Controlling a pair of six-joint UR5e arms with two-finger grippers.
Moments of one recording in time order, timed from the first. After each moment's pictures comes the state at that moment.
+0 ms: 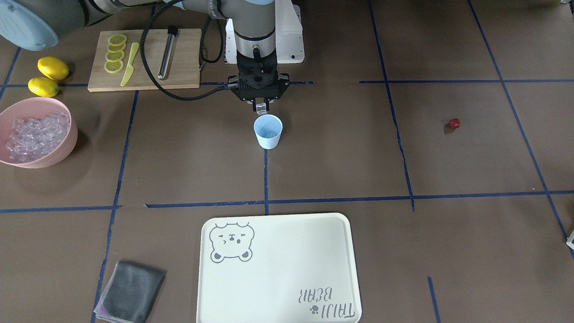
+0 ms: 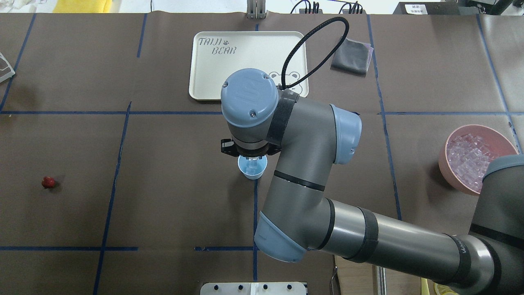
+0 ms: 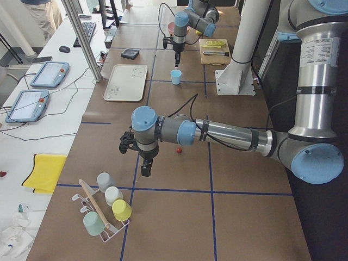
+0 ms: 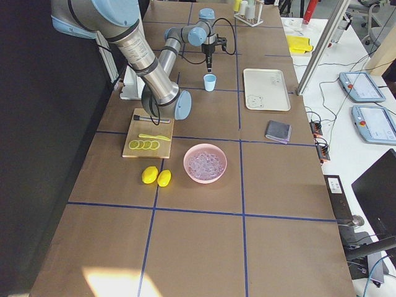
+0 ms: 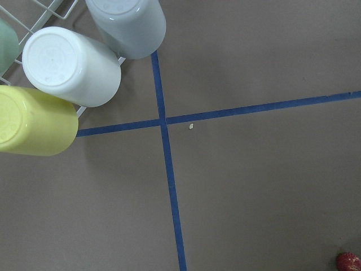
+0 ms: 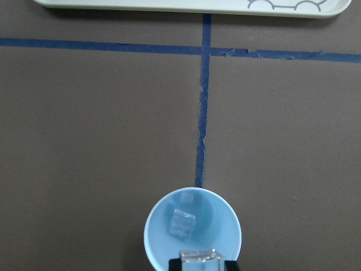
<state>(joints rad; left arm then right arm) -1.50 -1.55 -1.76 -1.54 -2.33 -0.01 0.46 -0.69 1.68 -1.82 1.80 1.20</state>
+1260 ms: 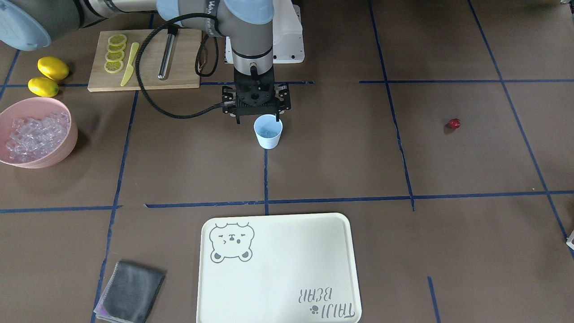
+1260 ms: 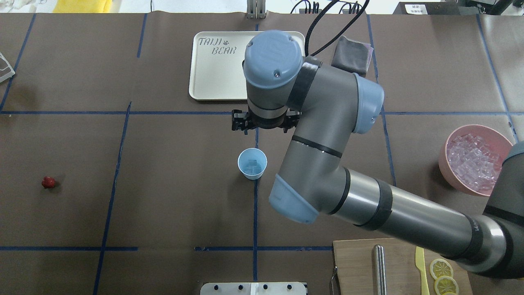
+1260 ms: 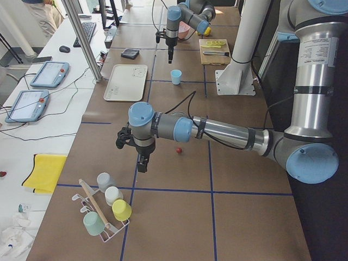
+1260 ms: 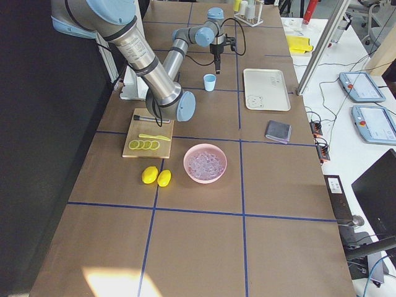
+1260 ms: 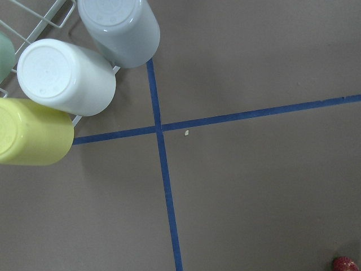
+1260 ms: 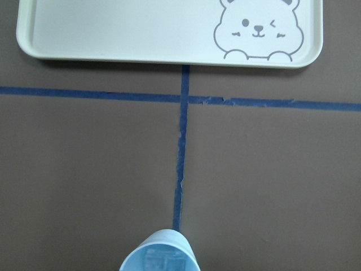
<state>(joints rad) -1.49 -1.58 -1.76 -1.55 -2.33 -0.01 0.61 -0.70 1.69 -1.81 1.90 1.08</state>
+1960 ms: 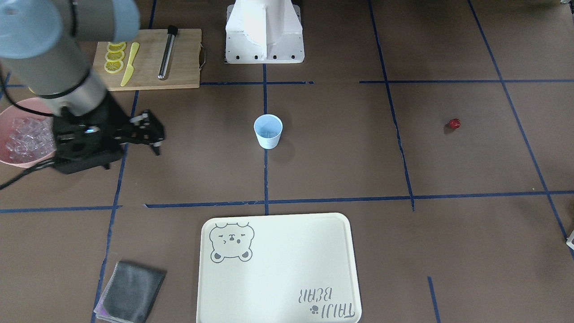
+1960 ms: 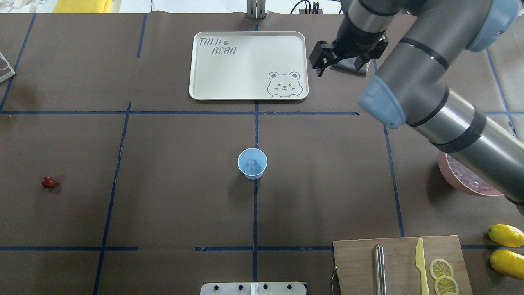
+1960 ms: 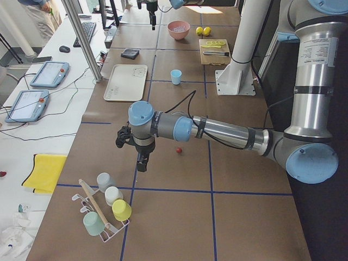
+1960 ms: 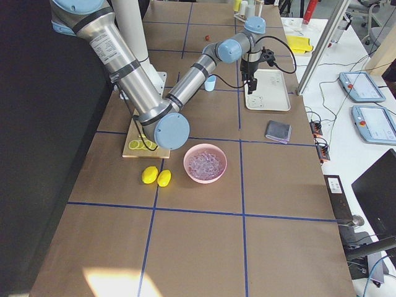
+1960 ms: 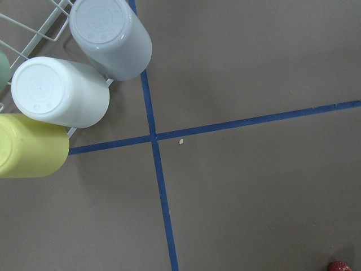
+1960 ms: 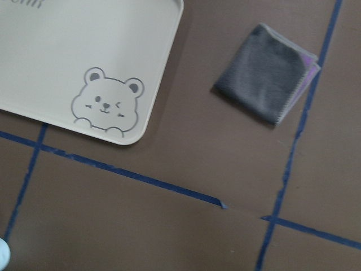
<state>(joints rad) -1.49 -1.58 -1.76 -1.55 -2.33 0.00 1.09 -1.01 1.82 -1.83 2.23 0.38</state>
